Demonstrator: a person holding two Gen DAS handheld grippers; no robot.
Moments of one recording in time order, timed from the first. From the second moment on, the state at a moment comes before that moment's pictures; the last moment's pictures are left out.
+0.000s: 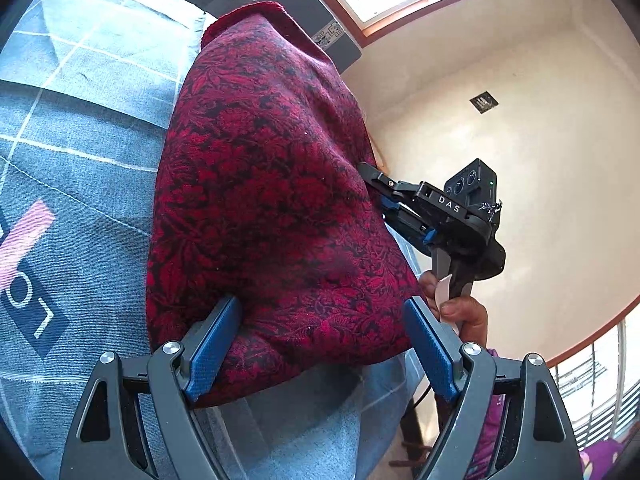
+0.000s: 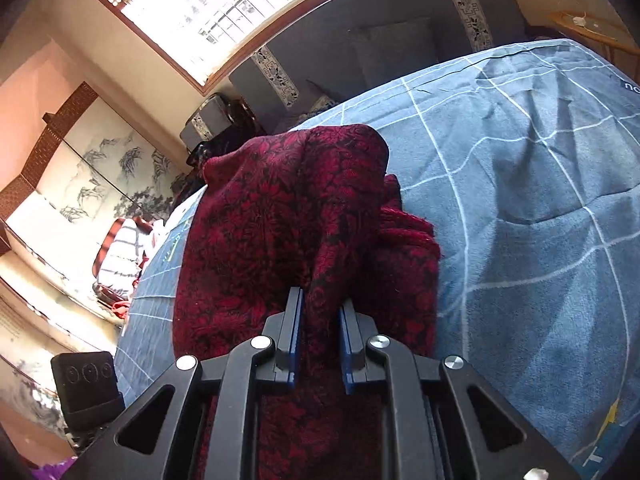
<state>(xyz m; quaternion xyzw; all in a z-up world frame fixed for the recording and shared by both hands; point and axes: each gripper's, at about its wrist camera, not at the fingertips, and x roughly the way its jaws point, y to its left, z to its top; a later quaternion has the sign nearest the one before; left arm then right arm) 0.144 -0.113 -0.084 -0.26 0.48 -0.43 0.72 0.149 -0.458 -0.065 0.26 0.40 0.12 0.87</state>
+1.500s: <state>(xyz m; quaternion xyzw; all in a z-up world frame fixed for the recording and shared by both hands) 0.140 -0.107 -0.066 -0.22 0.44 -0.41 0.76 0.163 -0.476 -0.065 0.41 0.32 0.23 0.82</state>
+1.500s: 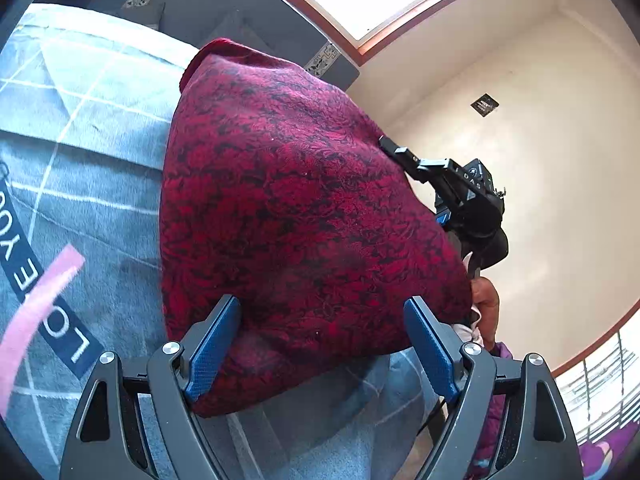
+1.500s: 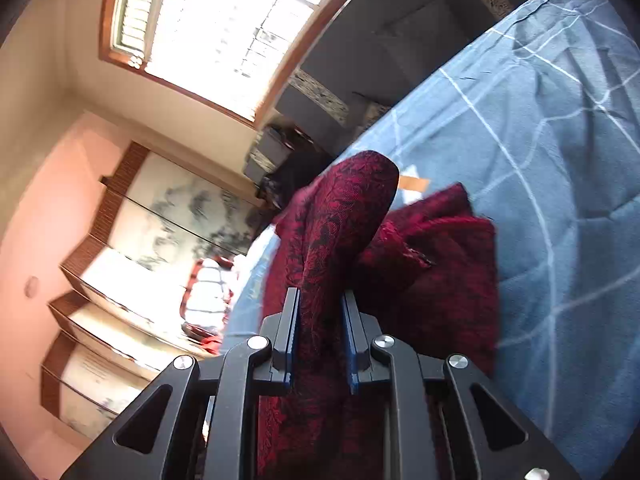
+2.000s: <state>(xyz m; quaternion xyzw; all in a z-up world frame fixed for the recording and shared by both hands) 0.145 -0.132 -0.085 -0.20 0.46 -0.43 0.75 0.157 -0.496 -0.100 0.37 0.36 0.18 0.84</state>
